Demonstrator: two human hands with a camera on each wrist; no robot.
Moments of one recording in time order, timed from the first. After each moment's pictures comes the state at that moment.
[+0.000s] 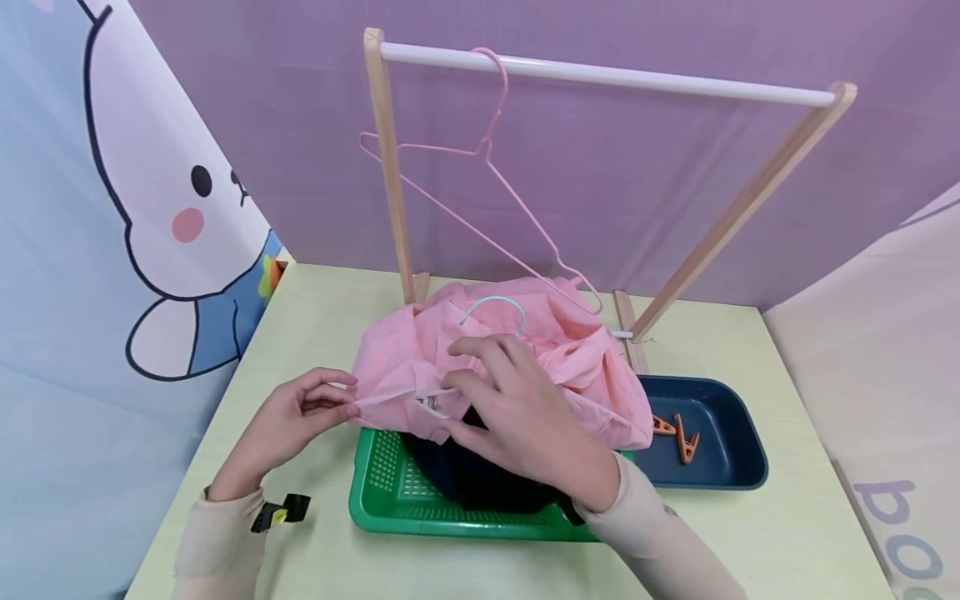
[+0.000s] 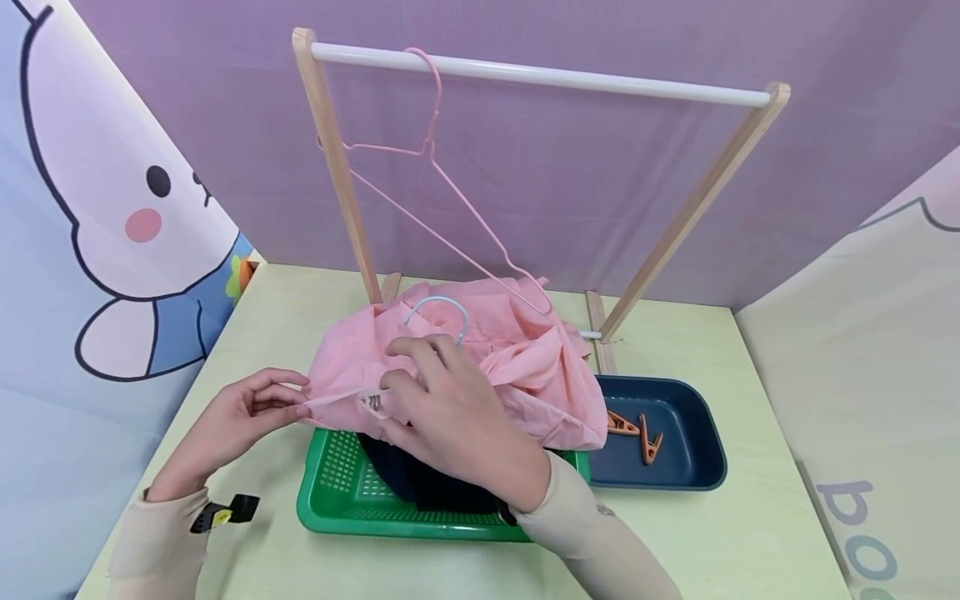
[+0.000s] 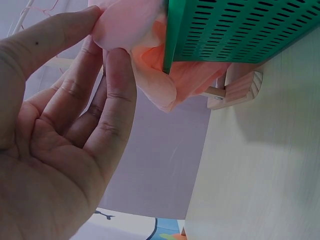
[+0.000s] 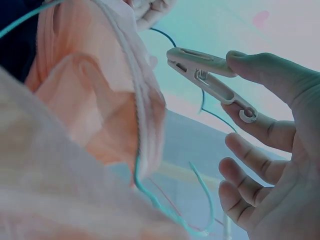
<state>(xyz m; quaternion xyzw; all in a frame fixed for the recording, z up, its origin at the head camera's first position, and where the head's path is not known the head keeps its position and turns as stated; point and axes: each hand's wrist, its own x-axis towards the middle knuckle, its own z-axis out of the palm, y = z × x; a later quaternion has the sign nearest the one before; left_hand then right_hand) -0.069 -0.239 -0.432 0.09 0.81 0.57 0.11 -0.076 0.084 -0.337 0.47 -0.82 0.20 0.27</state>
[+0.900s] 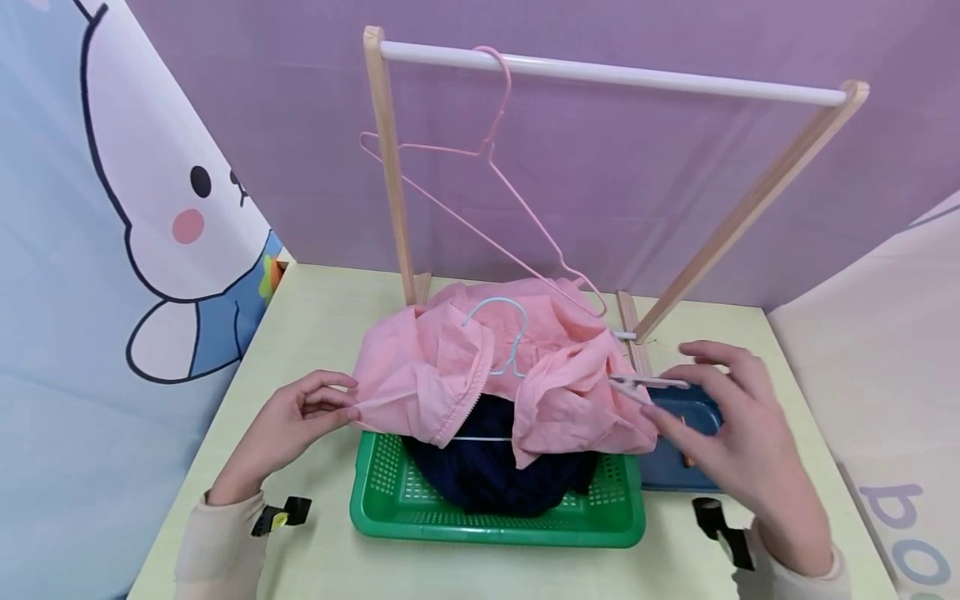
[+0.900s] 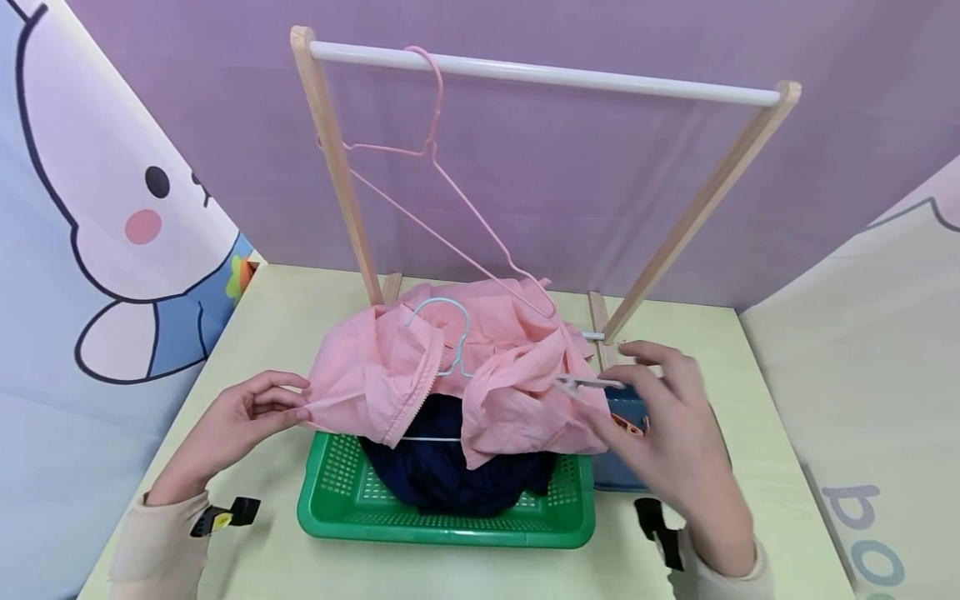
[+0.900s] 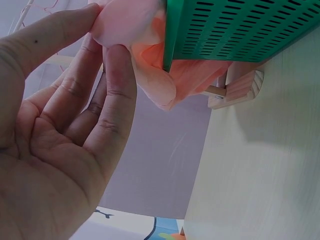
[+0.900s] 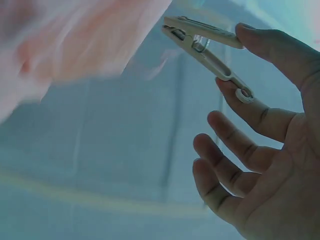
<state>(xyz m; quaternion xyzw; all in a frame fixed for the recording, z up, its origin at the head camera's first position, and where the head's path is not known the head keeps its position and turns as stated) -0.069 -0.239 -0.433 0.09 0.80 0.58 0.10 -0.051 0.250 -0.329 0.26 -0.88 0.28 0.28</state>
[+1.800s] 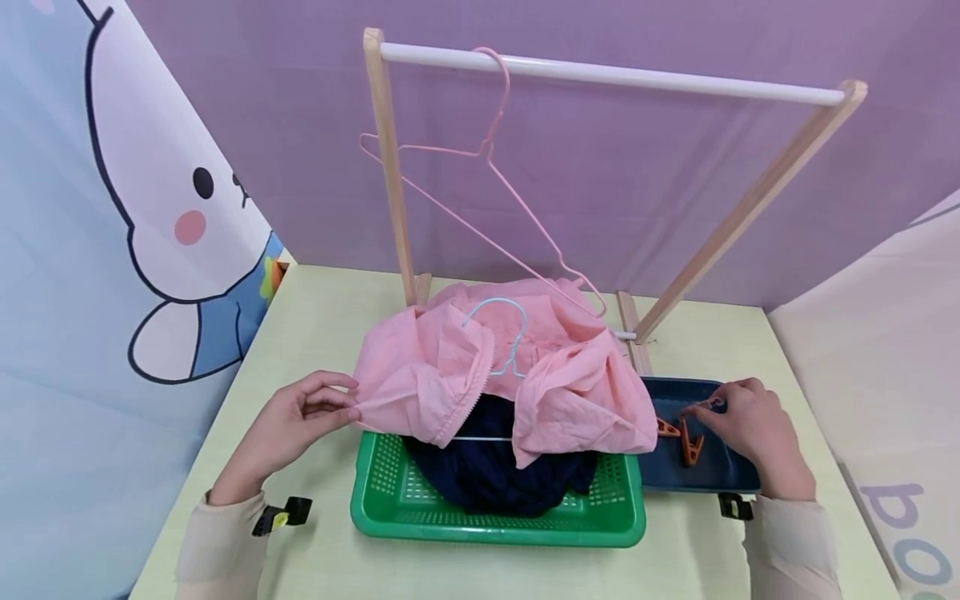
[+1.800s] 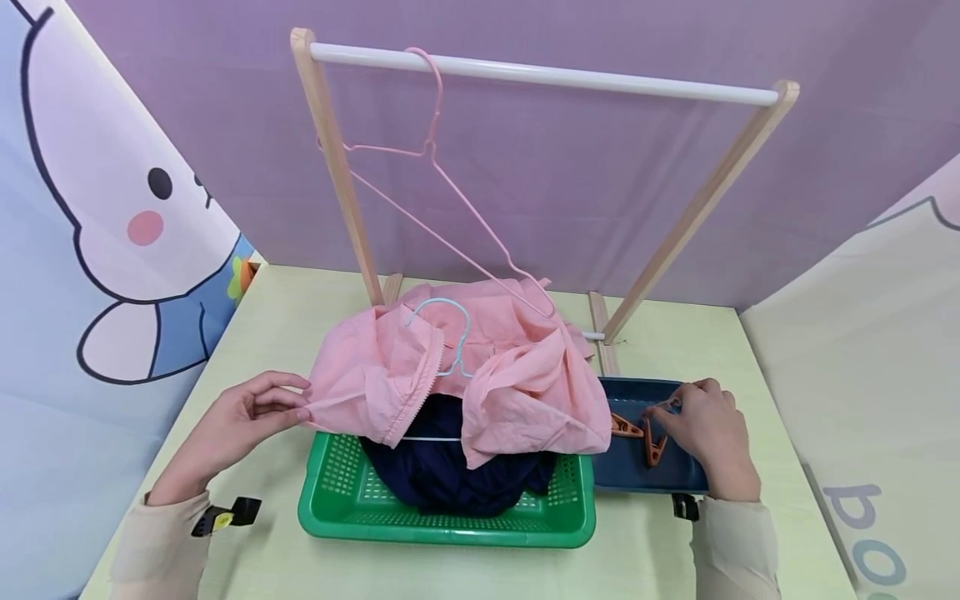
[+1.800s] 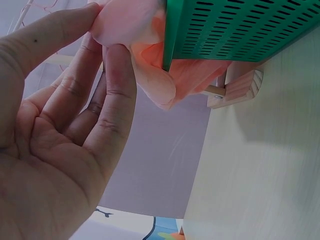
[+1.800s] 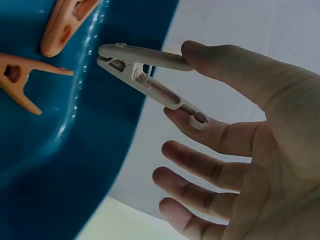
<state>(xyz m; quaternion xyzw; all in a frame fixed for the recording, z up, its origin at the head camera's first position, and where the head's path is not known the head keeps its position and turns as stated) -0.069 -0.240 -0.433 0.09 0.81 0.58 0.11 -0.093 0.359 -0.424 -0.01 -0.99 0.11 -0.07</state>
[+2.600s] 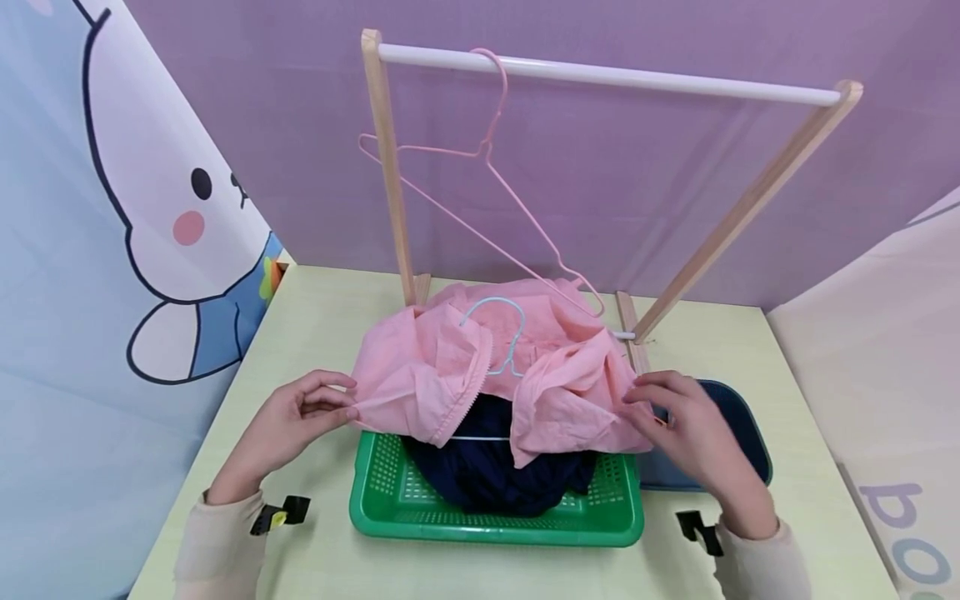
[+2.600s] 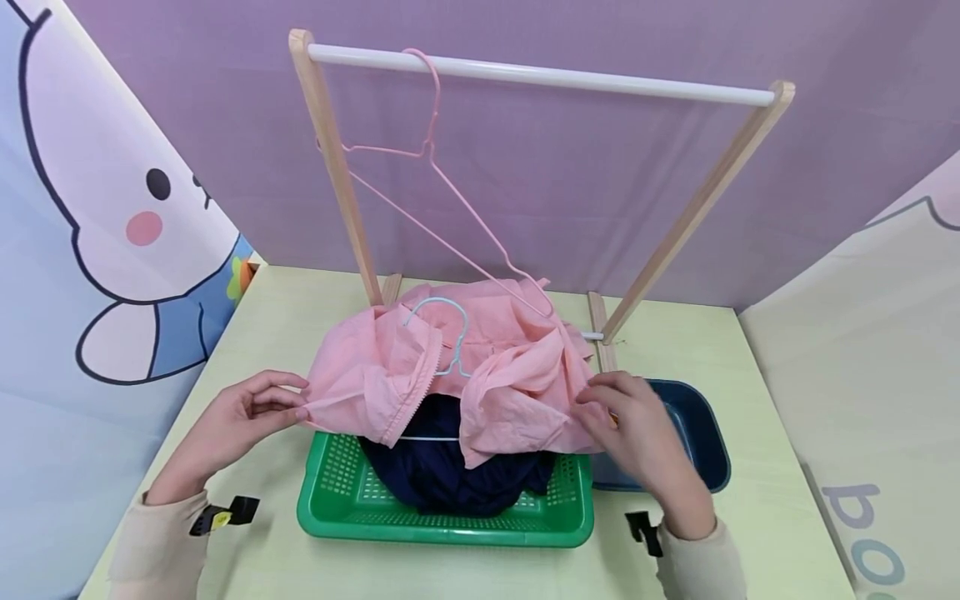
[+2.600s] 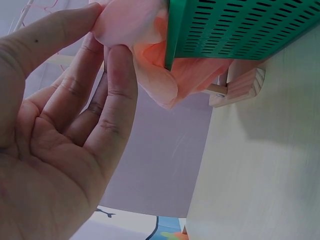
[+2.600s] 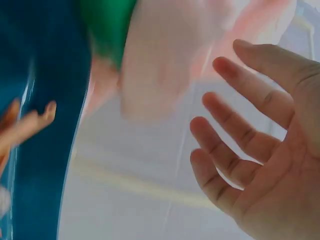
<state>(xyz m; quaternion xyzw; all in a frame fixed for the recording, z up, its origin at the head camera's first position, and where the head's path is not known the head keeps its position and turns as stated) -0.070 -0.239 -0.433 0.08 0.81 0.57 0.11 -0.074 0.273 -0.402 0.29 -0.90 0.26 0.19</state>
